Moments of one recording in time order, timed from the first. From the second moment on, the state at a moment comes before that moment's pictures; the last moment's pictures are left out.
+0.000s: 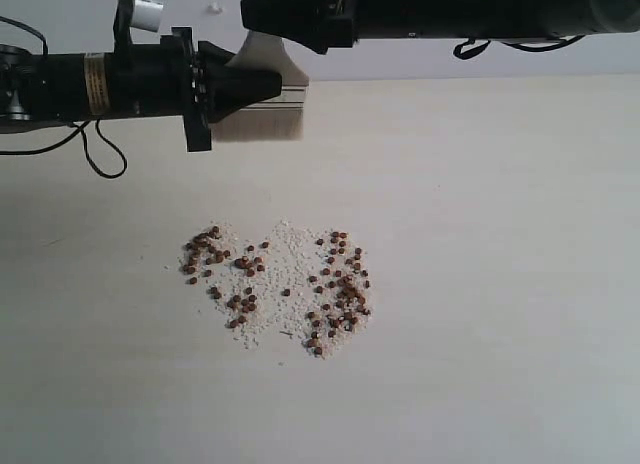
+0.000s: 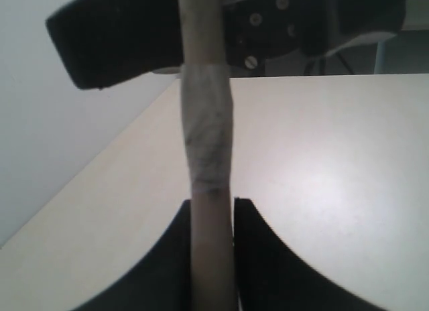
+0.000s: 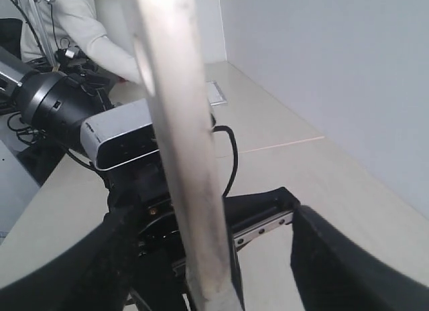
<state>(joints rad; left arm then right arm) -0.33 2.08 -1.24 1.35 -1.20 -0.74 0.27 2.10 -1.52 1.73 1.21 -1.91</state>
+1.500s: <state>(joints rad) -0.37 2.08 -1.24 1.27 -1.20 -0.77 0.27 2.08 -1.54 1.73 1.21 -1.92</state>
